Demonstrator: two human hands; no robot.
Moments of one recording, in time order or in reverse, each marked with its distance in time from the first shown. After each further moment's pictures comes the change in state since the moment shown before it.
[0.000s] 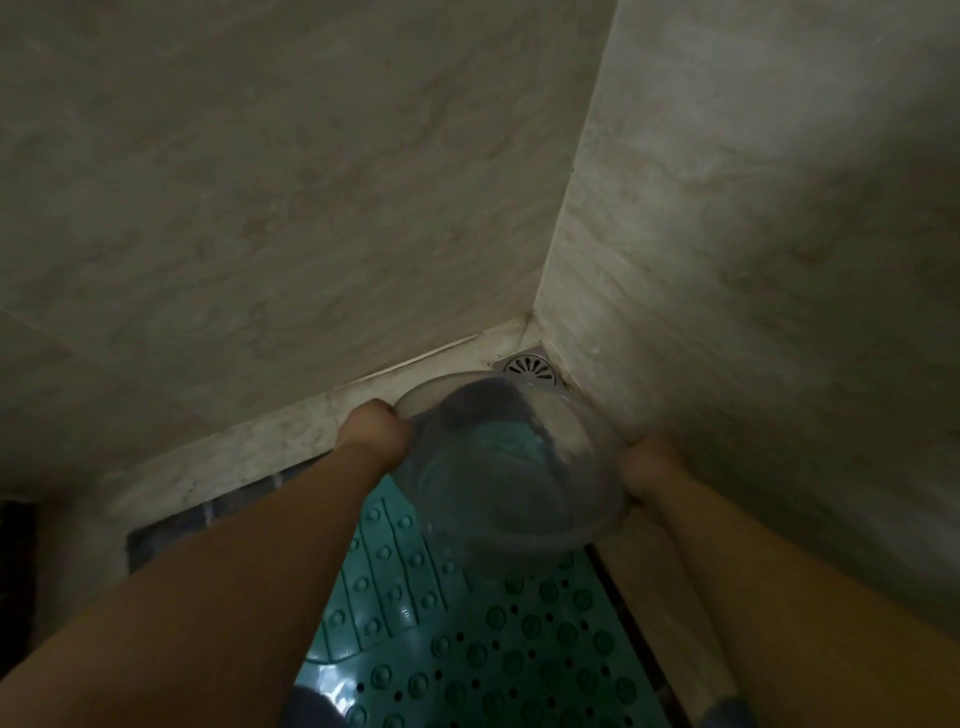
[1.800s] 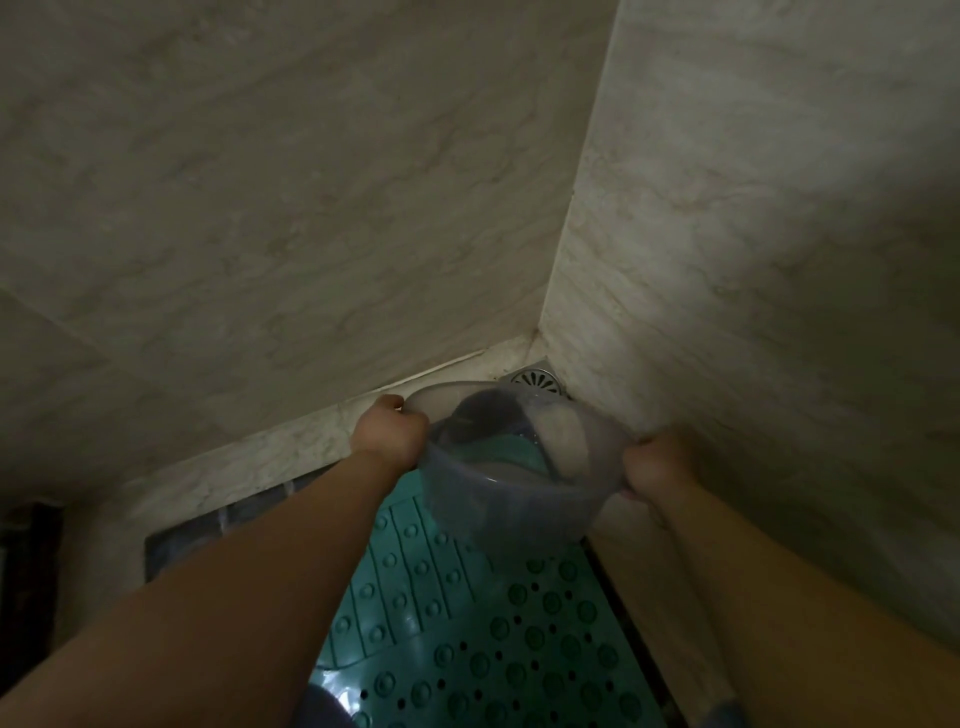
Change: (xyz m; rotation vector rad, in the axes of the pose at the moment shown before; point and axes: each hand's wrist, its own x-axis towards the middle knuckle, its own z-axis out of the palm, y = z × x) left_hand -0.022 0.018 -0.003 -0.341 0.083 -0.076; right_hand -0.016 -0.005 -0.014 0.271 0.001 -0.012
